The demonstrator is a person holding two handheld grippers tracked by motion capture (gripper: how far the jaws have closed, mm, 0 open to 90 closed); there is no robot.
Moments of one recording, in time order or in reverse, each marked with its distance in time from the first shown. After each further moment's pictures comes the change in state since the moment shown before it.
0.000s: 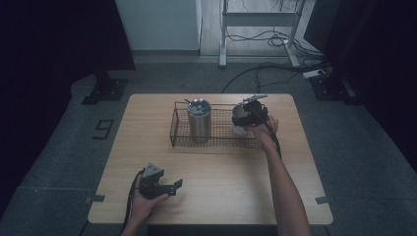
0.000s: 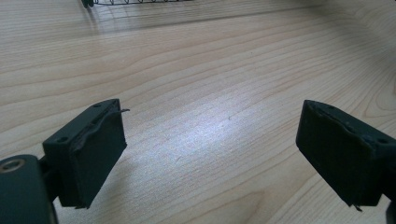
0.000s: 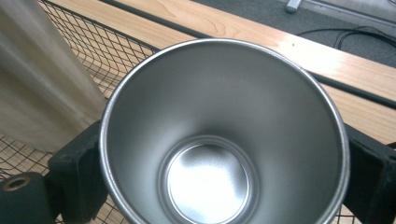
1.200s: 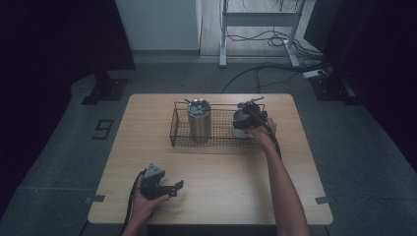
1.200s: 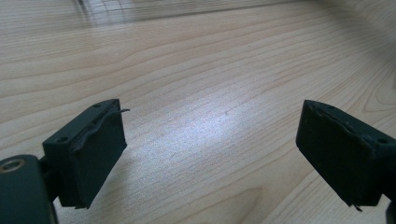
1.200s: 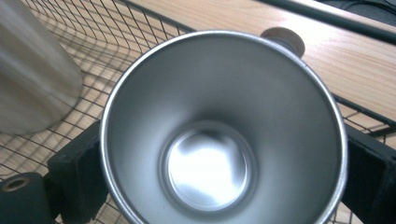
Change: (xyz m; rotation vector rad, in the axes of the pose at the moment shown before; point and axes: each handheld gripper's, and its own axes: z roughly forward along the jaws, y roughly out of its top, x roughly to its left) left arm -0.002 -0.002 0.003 0.019 -0.007 0.004; right arm -0.004 -0.010 0.020 0.110 -0.033 0.002
